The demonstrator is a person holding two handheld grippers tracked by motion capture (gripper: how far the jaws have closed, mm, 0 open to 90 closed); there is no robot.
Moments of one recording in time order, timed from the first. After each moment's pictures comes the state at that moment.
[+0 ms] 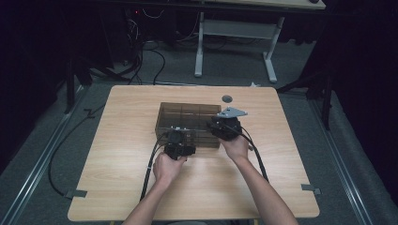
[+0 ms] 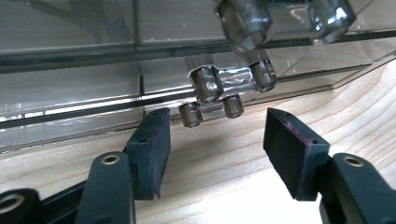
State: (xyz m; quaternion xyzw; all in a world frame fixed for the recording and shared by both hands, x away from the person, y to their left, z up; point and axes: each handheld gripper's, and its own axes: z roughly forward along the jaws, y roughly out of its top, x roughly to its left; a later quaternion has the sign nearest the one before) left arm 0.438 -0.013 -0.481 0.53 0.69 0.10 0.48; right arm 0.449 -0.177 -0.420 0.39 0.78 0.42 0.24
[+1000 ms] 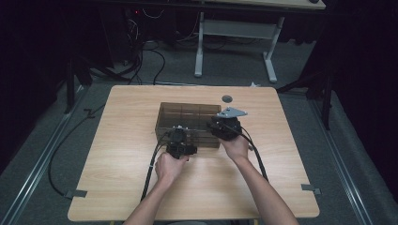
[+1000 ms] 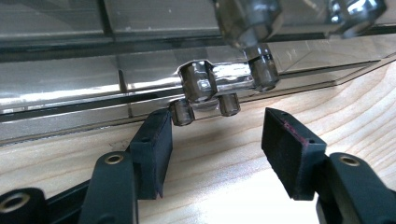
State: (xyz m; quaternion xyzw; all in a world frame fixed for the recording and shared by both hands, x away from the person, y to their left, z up) left arm 0.444 -0.020 -0.484 0.53 0.71 0.08 0.46; right arm 0.449 -0.176 -0.420 0.39 0.78 0.42 0.24
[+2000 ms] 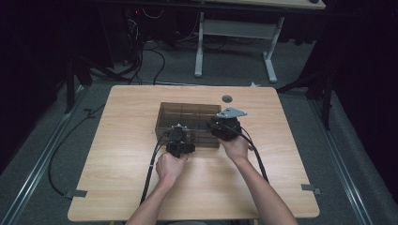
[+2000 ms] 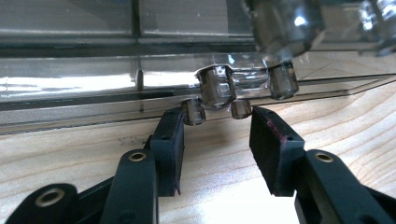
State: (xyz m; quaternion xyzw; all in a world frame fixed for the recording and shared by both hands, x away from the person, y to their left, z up) left arm 0.449 -0.019 -0.484 0.51 0.73 0.09 0.44; right arm 0.448 -0.175 -0.420 0.39 0.78 0.42 0.24
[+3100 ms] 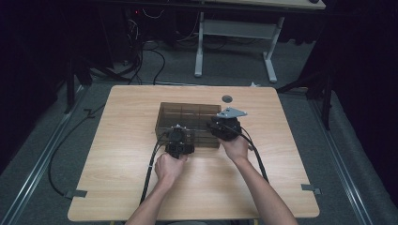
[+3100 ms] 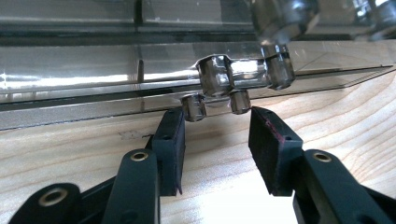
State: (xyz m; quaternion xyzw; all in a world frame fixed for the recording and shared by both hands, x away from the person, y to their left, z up) left arm 0.446 -0.016 -0.483 0.51 0.73 0.08 0.44; right arm 0.448 -0.175 -0.420 0.39 0.78 0.42 0.24
